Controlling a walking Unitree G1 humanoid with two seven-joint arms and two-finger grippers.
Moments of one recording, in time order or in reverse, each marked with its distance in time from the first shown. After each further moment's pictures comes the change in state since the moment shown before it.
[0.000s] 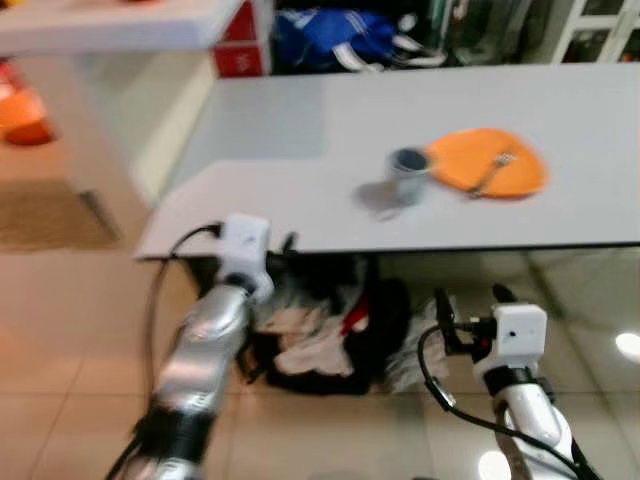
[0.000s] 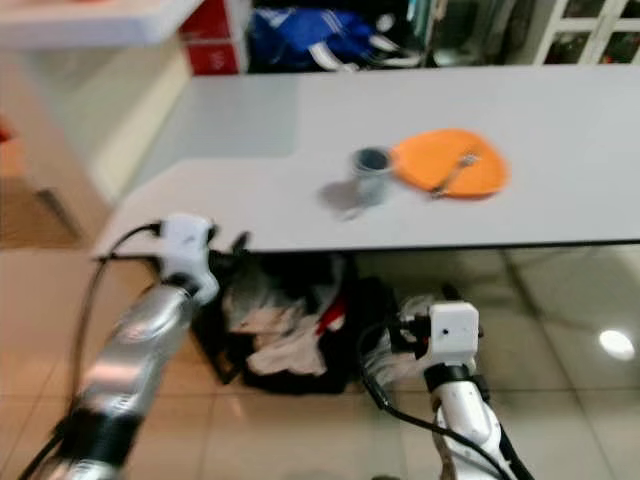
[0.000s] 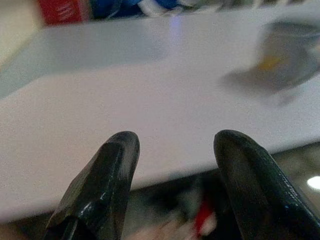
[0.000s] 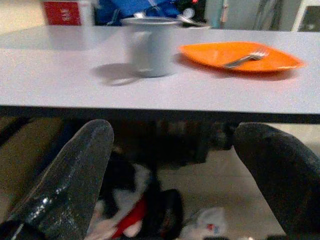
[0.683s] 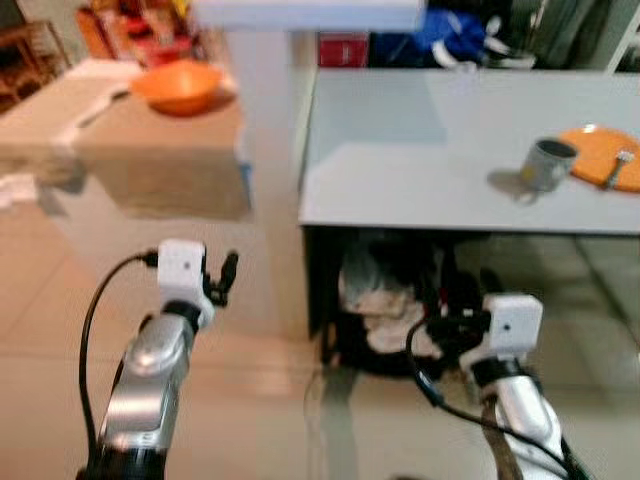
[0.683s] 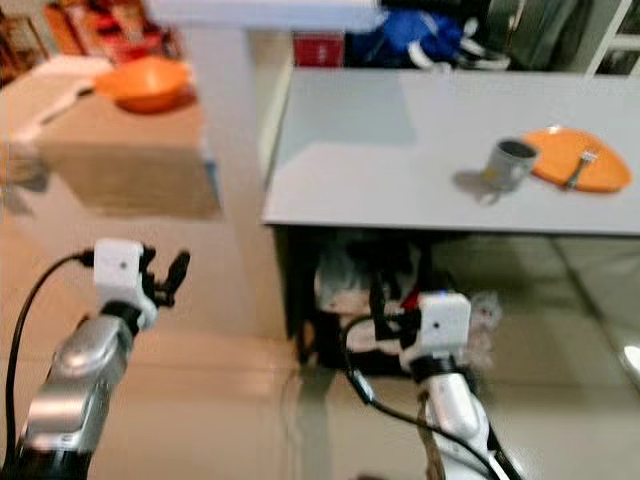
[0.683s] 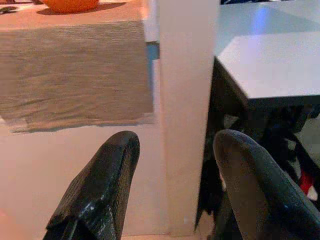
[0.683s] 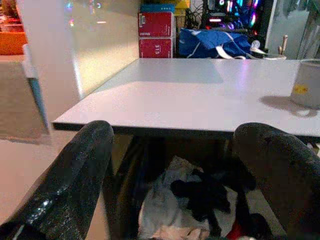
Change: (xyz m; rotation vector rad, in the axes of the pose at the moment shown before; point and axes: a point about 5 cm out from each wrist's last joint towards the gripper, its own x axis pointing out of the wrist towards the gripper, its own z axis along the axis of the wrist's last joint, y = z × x) left arm -0.024 0.036 -0.006 -0.009 -0.005 0.117; right arm 0.004 0.010 0.021 0.036 -0.106 0.034
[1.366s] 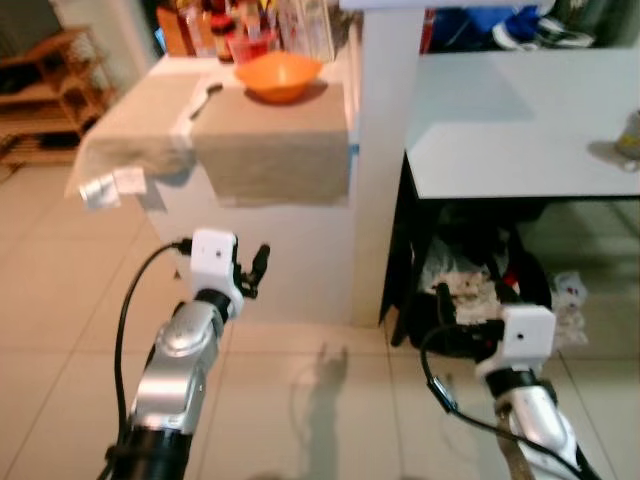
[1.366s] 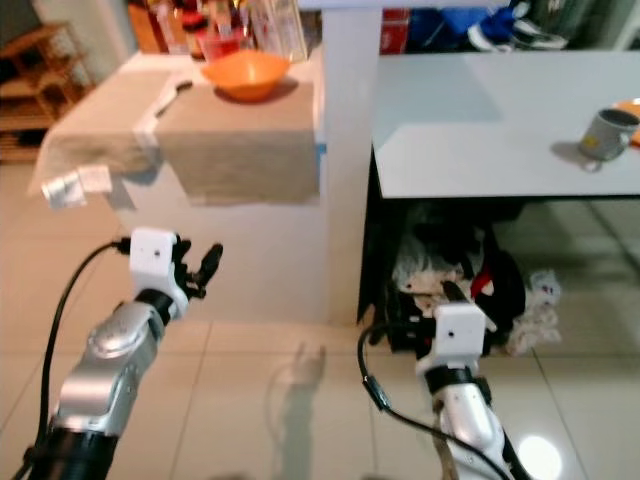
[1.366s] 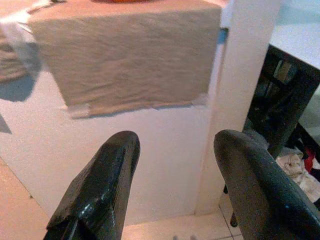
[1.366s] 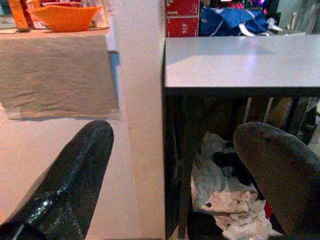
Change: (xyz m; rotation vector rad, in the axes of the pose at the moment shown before) left arm 0.016 -0.029 0.009 -0.040 -0.010 -0.091; right arm -0.009 -0.012 -0.012 -0.005 0.064 -0.034
